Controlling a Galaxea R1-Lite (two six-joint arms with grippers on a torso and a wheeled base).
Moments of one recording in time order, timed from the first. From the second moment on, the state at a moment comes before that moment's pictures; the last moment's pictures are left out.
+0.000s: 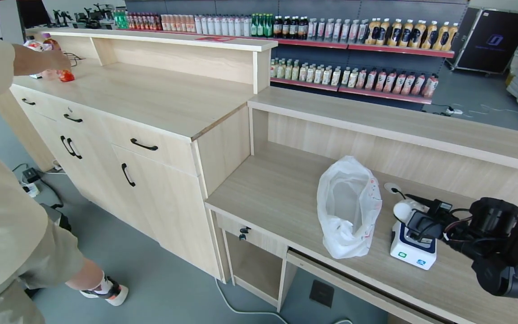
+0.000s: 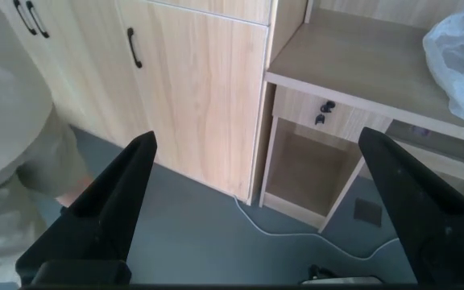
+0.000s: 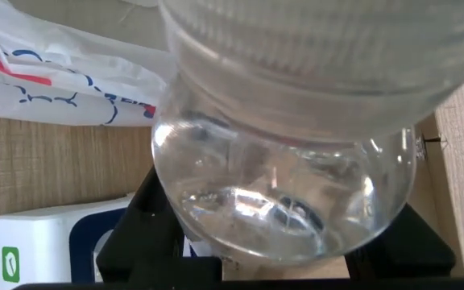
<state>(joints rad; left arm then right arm) 0.00 0.00 0.00 0.00 -0.05 0.00 -0.19 2.30 -0.58 -1.57 0.52 -1.27</state>
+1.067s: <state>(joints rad) 0.00 0.00 0.00 0.00 -0.05 0.00 -0.16 2.38 -0.68 -1.57 0.52 -1.27</state>
